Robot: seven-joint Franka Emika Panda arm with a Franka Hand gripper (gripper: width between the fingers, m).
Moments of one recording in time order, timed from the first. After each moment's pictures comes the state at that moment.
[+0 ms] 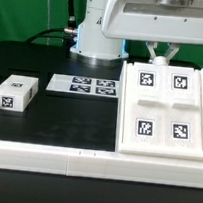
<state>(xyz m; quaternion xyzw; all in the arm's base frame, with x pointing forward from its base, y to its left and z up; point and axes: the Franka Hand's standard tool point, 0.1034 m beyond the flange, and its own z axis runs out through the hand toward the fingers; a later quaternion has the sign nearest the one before) 0.512 0.076 0.116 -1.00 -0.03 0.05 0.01</state>
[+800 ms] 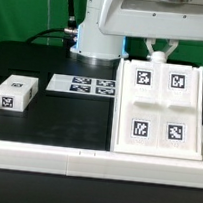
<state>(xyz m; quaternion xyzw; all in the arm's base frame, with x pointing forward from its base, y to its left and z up) 0.518 0.070 0.125 -1.00 -0.04 0.08 0.01</state>
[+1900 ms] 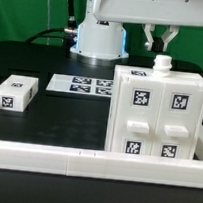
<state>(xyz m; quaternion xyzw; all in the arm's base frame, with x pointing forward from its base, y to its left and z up) 0.547 0.059 0.150 -0.99 -0.05 0.12 0.02</state>
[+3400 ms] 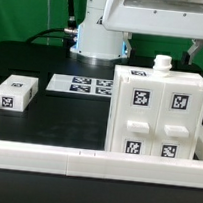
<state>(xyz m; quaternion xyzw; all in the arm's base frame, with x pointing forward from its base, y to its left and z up) 0.498 0.077 0.124 -1.00 0.00 0.05 0.00</state>
